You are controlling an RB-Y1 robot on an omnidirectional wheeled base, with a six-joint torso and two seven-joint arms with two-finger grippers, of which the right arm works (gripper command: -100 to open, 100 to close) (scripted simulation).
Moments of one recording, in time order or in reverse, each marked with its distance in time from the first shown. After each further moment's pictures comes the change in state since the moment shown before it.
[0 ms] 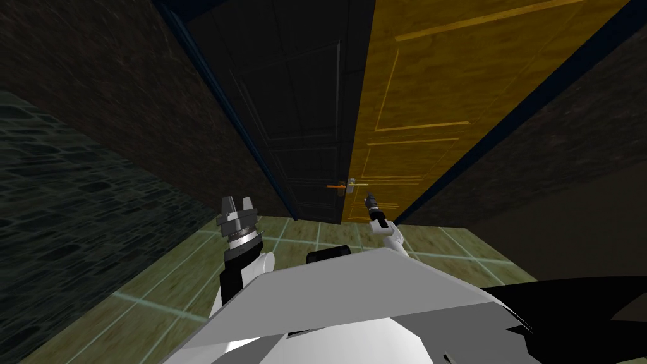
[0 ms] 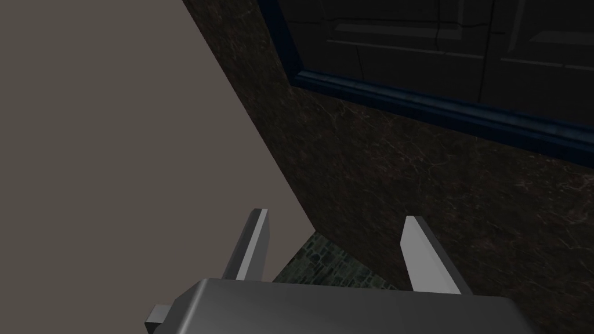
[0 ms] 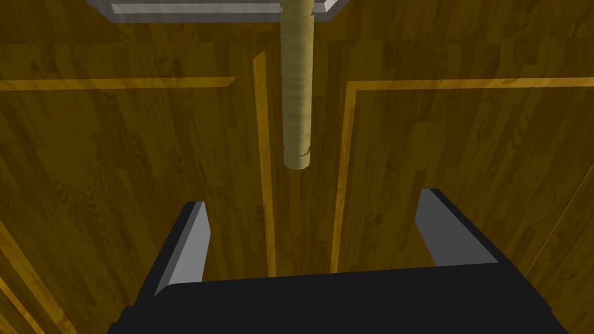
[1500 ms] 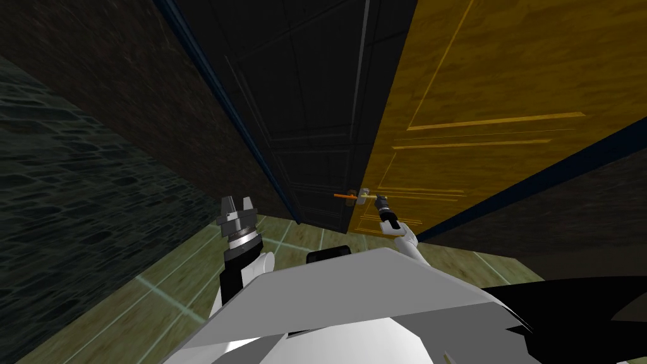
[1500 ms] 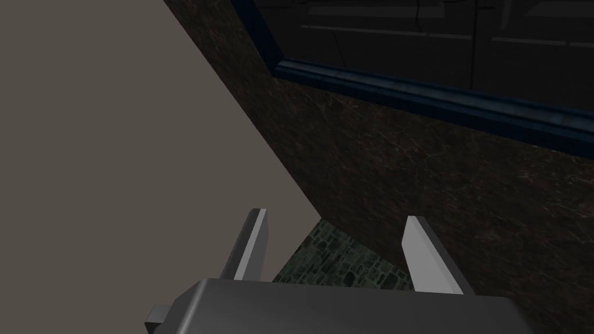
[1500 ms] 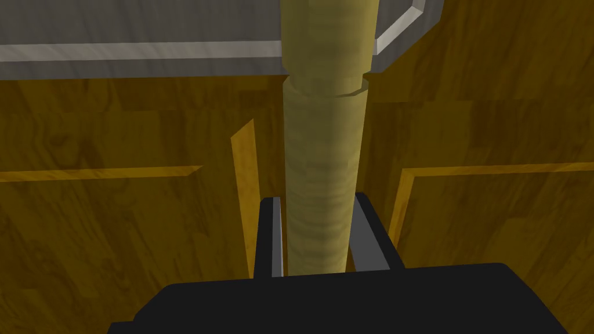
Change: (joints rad) arm 0.003 -0.116 -0.067 0.092 -0.051 -0.039 -0.060
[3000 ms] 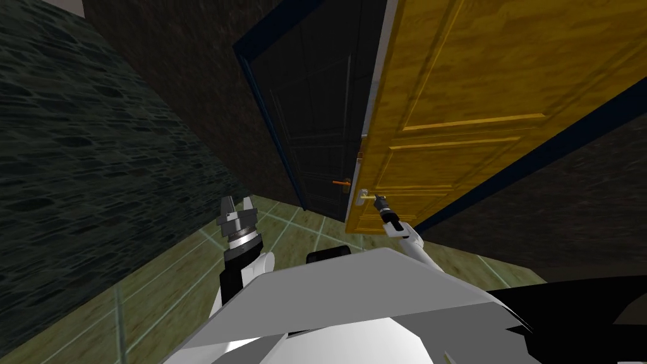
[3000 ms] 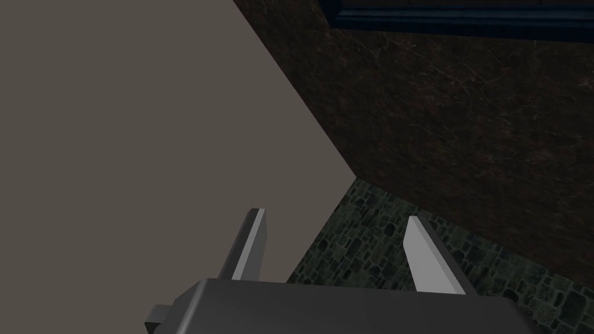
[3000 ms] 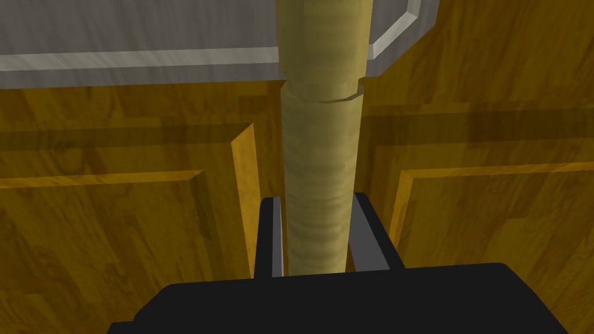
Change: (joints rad) arm 0.046 -0.093 0.104 -0.005 0.001 -0.046 -0.108
